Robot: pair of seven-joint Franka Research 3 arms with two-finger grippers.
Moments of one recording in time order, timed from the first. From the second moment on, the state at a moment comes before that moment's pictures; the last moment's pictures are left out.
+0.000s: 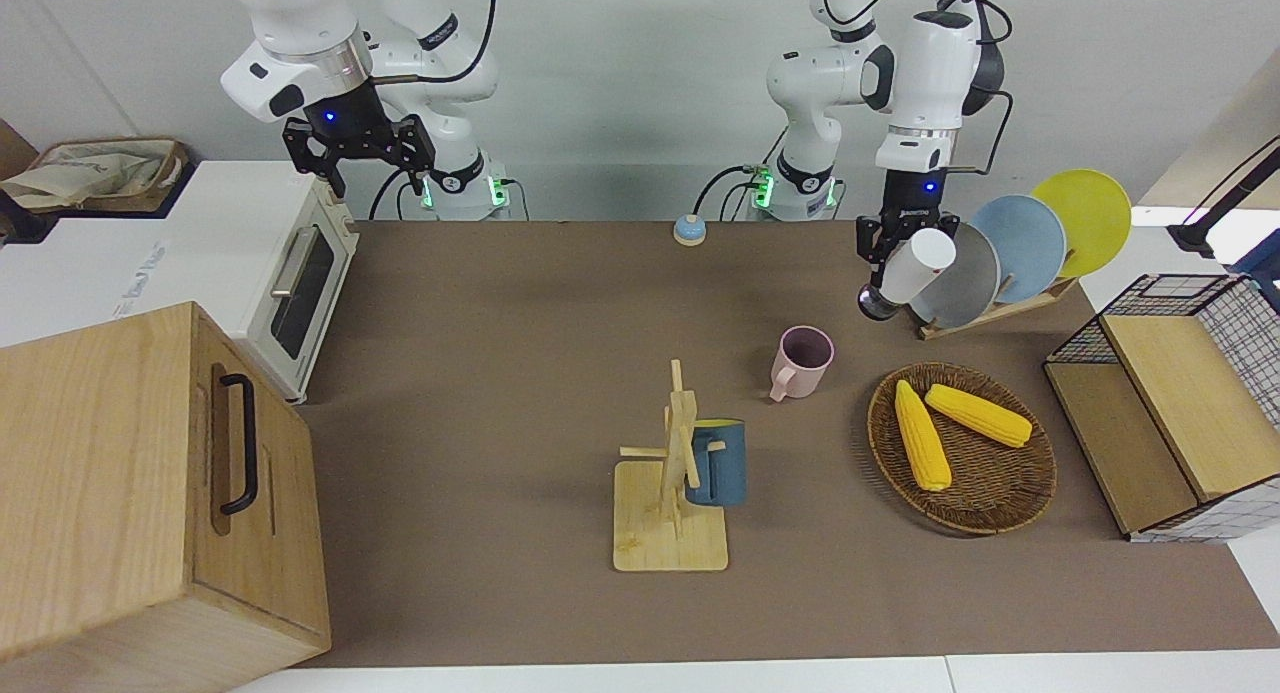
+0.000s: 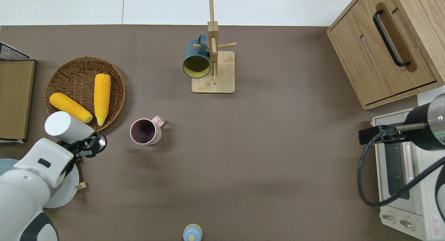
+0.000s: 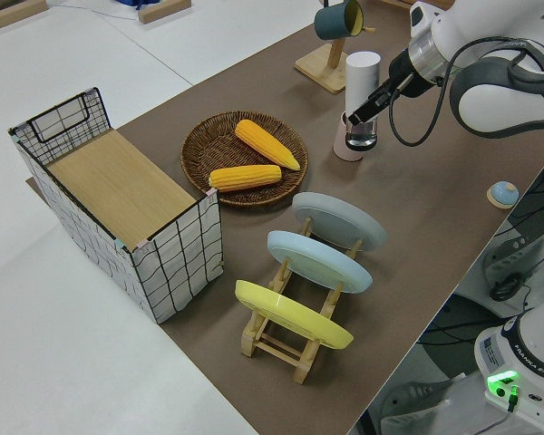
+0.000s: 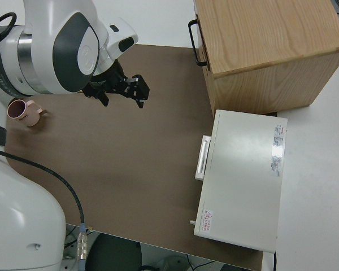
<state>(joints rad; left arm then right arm) 0.09 -0.45 -0.15 -2.52 -0.04 2.62 -0.11 -0.02 -0.07 0.12 -1.57 0.00 1.42 0.07</state>
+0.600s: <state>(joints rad) 0.23 -0.32 -0.15 -2.24 0.01 2.62 -0.11 -0.02 -0.06 0.12 -1.57 0.00 1.42 0.07</state>
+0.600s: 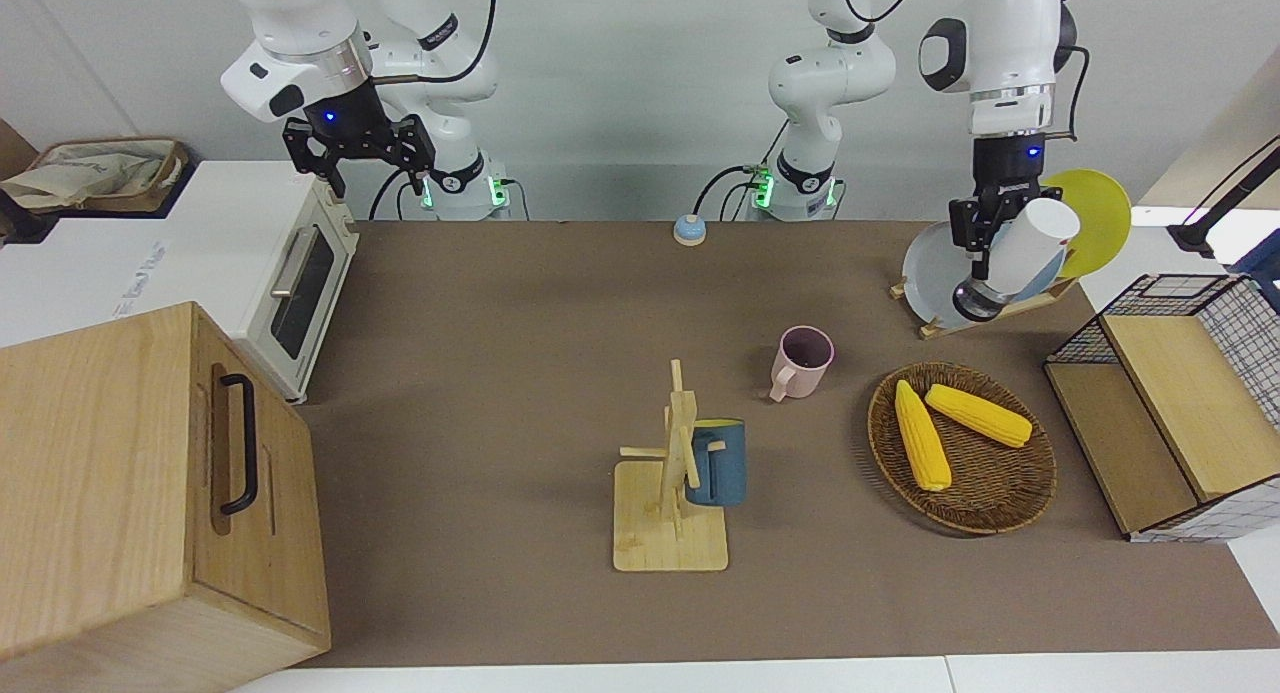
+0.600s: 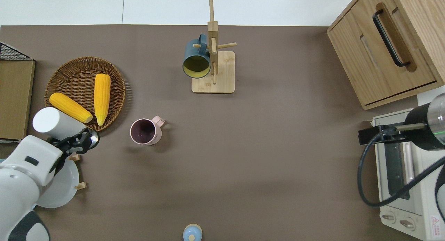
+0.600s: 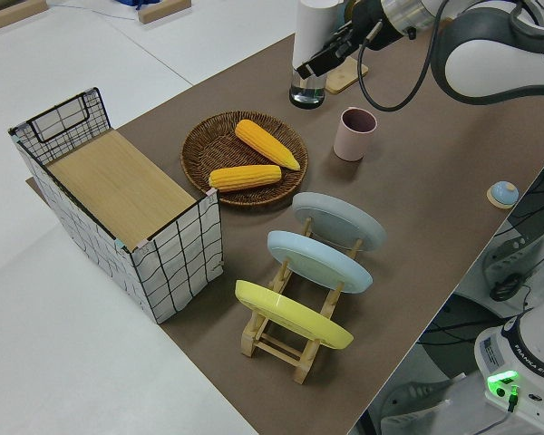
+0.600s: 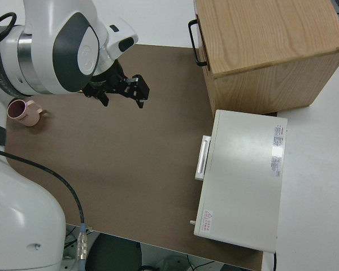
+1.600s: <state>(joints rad) 0.57 0.00 -0.13 -1.90 -0.37 2.61 0.60 -0.02 -0.06 0.12 -1.57 0.00 1.42 0.07</state>
